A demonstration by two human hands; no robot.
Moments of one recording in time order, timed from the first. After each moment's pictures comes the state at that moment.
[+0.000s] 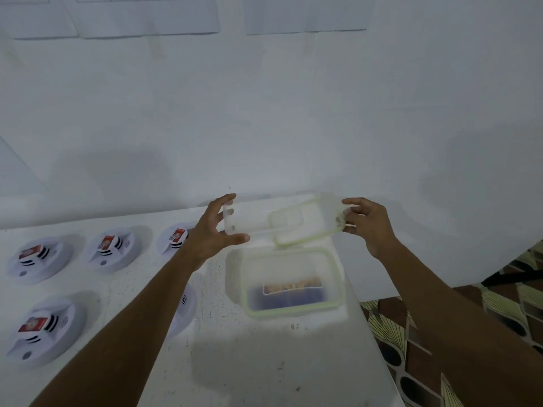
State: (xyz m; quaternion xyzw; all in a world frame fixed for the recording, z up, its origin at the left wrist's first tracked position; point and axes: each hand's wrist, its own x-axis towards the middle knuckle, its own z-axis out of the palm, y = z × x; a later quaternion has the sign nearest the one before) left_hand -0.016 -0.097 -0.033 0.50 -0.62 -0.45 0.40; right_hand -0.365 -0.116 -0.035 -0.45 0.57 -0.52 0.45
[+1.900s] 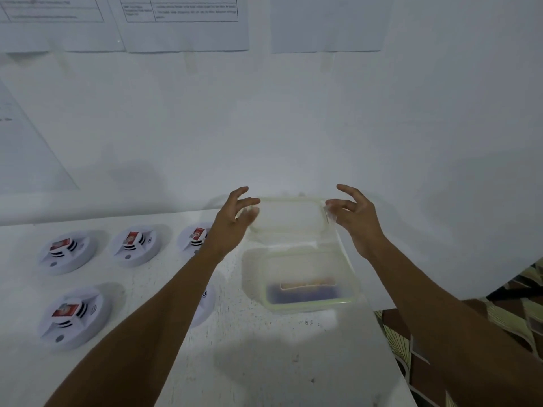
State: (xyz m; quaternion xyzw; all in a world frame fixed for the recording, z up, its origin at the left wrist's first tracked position) left_hand -0.028 -0.079 0.000 0.50 -0.63 -0.39 0.45; right_hand -0.304 -0.092 0.012 -0.46 0.51 -0.54 0.49
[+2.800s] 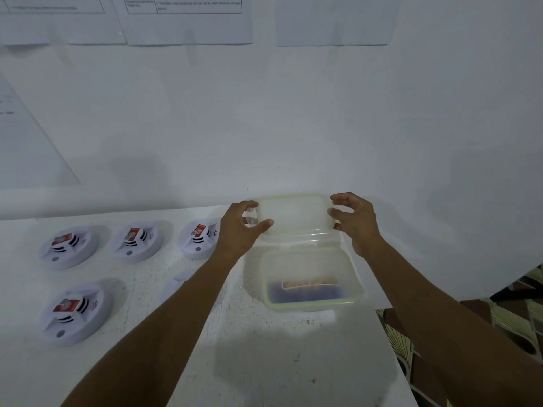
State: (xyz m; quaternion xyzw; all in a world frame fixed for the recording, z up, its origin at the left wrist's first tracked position) left_hand -0.046 -0.080 -0.019 0.61 -0.57 -0.30 0.46; right_hand -0.299 -0.110 -0.011 -0.47 0.58 -0.52 0.41
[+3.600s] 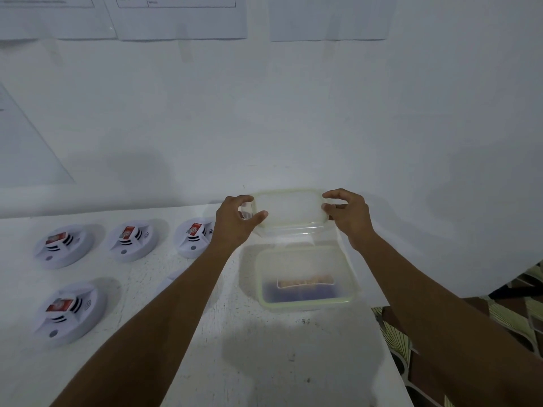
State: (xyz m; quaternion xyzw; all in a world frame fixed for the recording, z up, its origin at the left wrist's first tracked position) left_hand -0.045 -0.097 -0.017 0.63 -0.59 -0.26 0.42; right_hand -0.296 -0.117 -0.004 -0.52 0.61 -0.47 0.37
